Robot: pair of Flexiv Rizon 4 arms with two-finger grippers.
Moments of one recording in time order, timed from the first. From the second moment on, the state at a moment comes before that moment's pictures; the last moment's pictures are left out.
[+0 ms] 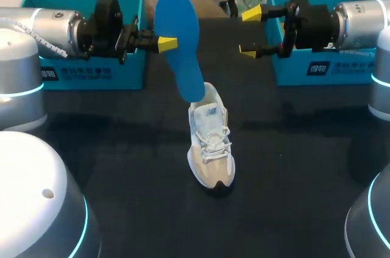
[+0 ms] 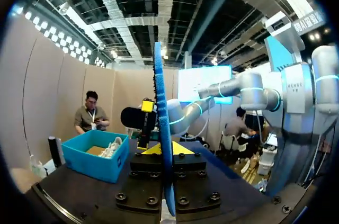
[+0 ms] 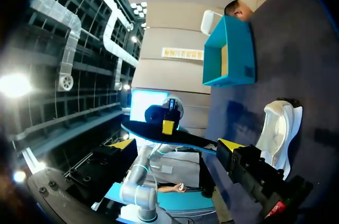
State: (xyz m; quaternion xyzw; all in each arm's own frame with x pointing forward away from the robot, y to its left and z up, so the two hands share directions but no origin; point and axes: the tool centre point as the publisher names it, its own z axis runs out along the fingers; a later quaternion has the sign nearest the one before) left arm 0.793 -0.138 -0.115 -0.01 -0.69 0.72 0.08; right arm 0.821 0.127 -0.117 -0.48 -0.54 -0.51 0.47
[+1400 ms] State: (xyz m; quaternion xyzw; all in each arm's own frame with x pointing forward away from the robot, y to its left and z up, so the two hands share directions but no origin) left arm 0.794 -0.145 -0.140 0.36 -0.55 0.56 0.50; right arm 0.820 0.127 -0.117 -0.48 -0.54 -0.51 0.47
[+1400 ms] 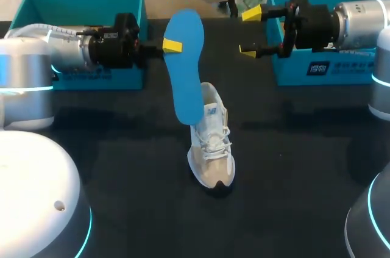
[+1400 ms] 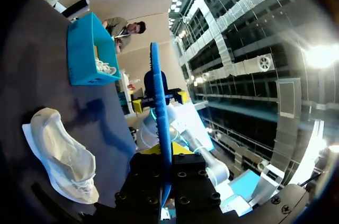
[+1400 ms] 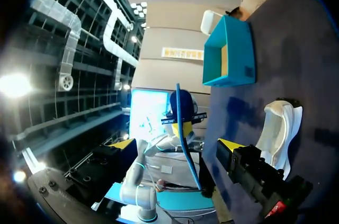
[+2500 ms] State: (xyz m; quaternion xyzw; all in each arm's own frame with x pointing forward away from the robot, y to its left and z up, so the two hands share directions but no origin) left arm 0.832 -0.160 -0.172 0.44 -0.51 0.51 0.53; right arm 0.801 0.124 -0.121 -0.53 -0.59 -0.49 0.37
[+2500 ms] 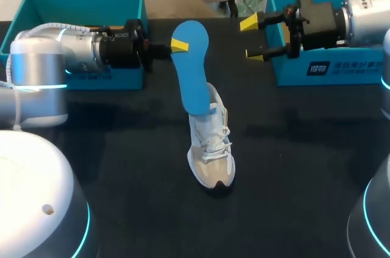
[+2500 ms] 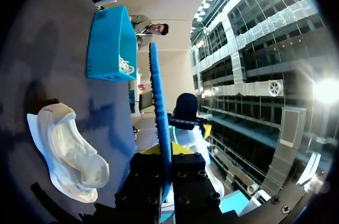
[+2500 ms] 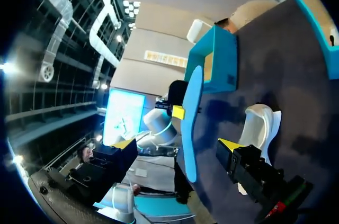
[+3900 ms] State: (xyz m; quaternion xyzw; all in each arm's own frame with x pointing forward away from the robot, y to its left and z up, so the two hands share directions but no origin) left arm 0.837 -0.180 -0.179 0.46 -0.51 0.49 0.53; right arm 0.793 0.159 -0.076 -0.74 -0.61 -0.24 0.16
